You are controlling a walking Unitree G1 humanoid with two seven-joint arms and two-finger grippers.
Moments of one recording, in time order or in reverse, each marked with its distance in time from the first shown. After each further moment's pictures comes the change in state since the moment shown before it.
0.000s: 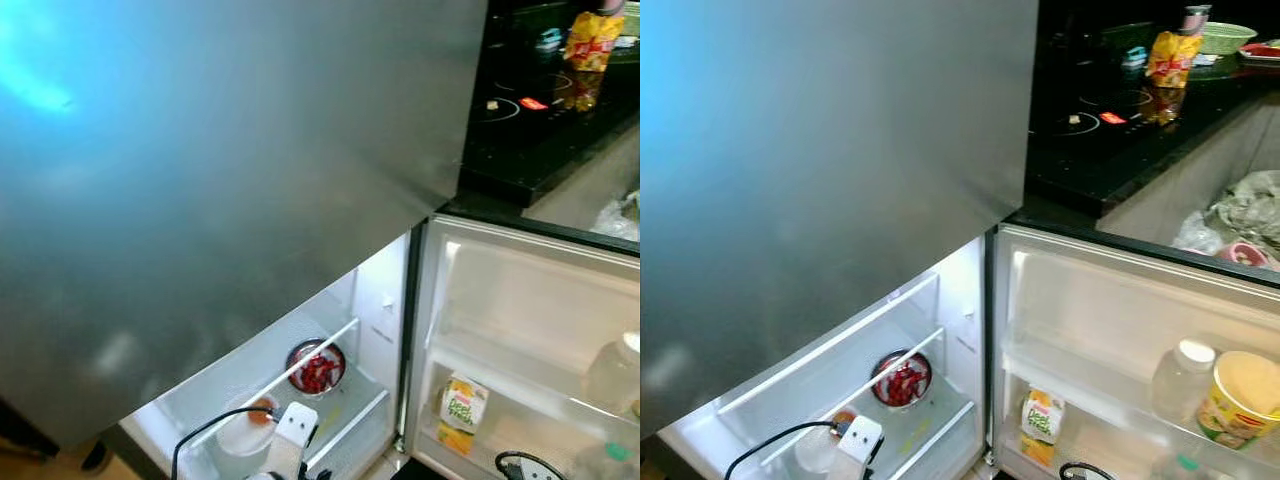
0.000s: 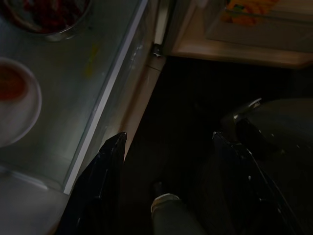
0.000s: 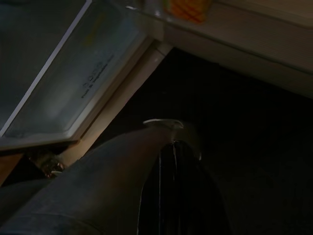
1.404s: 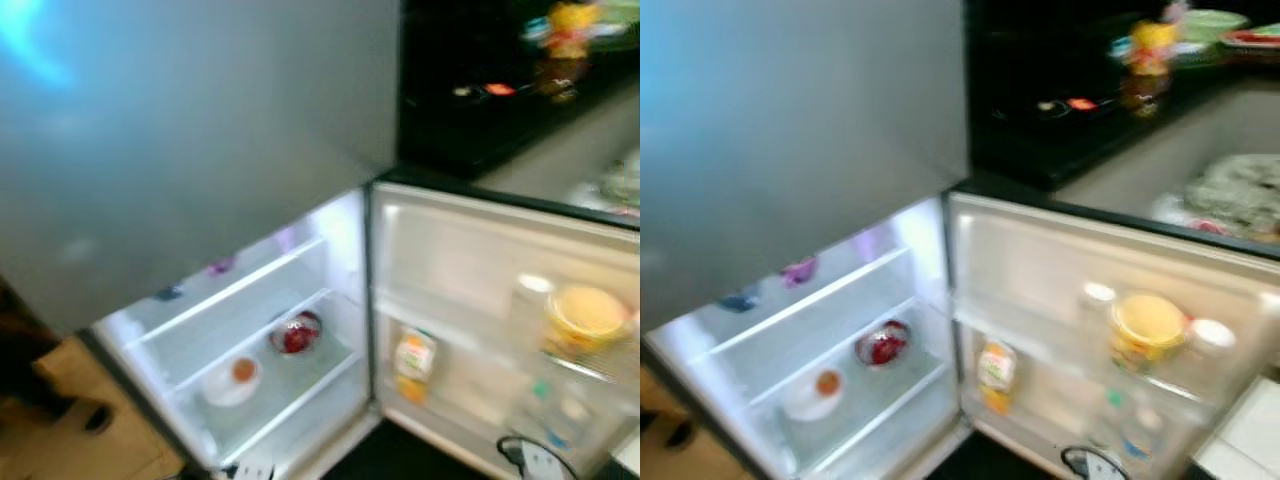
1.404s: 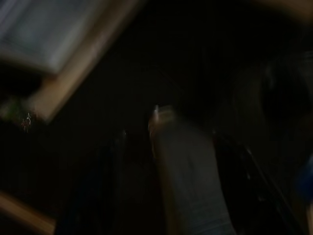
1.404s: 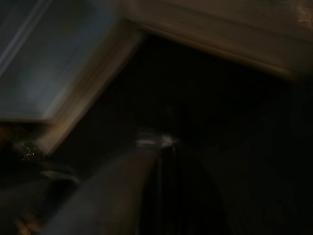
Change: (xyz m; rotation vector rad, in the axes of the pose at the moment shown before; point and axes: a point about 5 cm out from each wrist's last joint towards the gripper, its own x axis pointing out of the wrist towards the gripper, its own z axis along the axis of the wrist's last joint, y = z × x) left arm -0.024 0.028 -0.048 -0.212 0.109 0.174; right arm -0.001 0.001 -0.012 0.009 0.037 0.001
